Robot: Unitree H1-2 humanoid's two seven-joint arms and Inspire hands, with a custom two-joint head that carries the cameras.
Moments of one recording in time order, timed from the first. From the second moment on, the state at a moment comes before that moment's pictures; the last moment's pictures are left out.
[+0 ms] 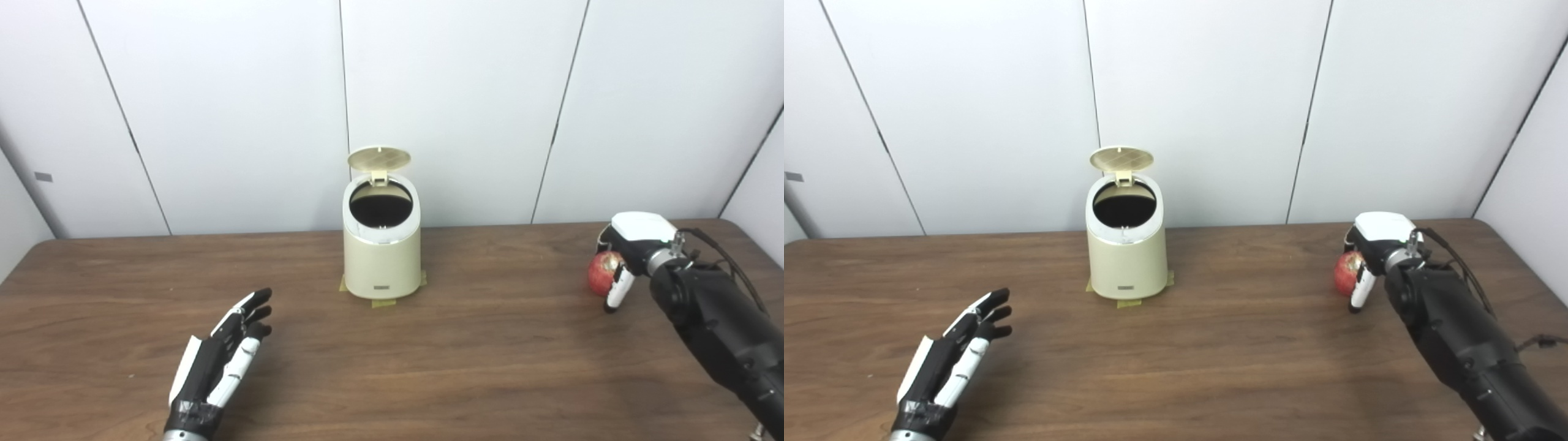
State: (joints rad) left arm 0.00 0.17 0.04 -0.07 0.00 -0.14 -0.15; right arm -0.61 -0.64 0.35 0.41 -0.91 0.33 0.31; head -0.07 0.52
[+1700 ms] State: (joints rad) left arm -0.01 0.12 0.08 -0.05 -0.04 -0.18 -0.09; right arm -0.72 -0.33 0.37 -0.23 -0.98 0.24 0.48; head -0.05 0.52
